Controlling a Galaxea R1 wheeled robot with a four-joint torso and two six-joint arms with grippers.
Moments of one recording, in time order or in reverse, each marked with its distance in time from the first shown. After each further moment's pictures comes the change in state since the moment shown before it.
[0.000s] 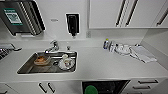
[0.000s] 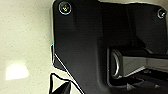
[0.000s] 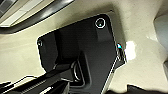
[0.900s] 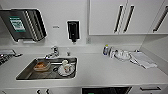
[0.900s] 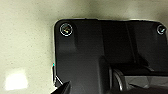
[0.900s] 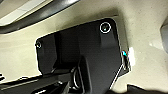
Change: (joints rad) left arm 0.014 -0.002 0.000 -0.001 0.000 0.000; right arm -0.083 0.123 -0.129 0.000 0.025 -0.047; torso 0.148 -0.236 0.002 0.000
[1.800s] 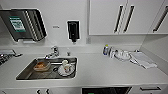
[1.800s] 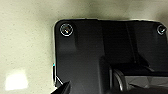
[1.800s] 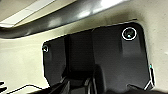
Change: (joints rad) left arm 0.000 -0.001 0.000 0.000 0.000 0.000; right arm 0.052 0.243 -0.231 0.007 -0.001 -0.025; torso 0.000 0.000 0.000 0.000
